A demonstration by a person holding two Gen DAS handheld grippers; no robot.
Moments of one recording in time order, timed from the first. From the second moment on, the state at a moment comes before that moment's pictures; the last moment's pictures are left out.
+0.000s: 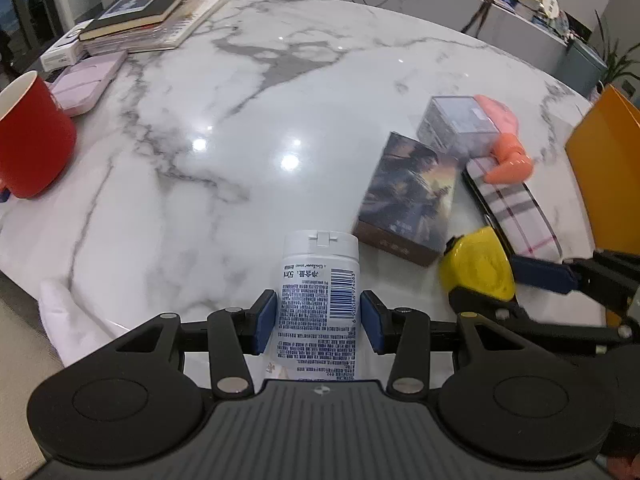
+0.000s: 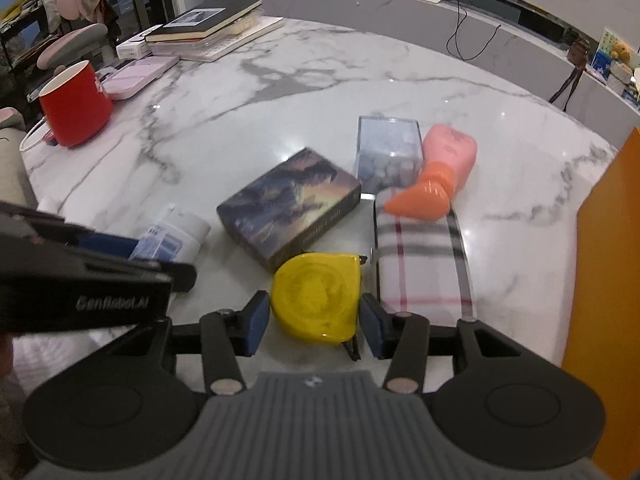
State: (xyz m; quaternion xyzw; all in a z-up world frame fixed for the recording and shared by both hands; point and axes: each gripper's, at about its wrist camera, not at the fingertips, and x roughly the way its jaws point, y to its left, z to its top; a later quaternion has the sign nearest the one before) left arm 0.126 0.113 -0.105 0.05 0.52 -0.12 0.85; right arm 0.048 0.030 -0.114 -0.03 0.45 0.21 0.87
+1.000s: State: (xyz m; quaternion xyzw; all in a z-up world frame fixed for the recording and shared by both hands) left arm 0.111 0.098 -0.078 0.04 0.46 -0.16 0.87; right arm 0.030 0.018 -0.096 -0.04 0.41 0.21 0.89
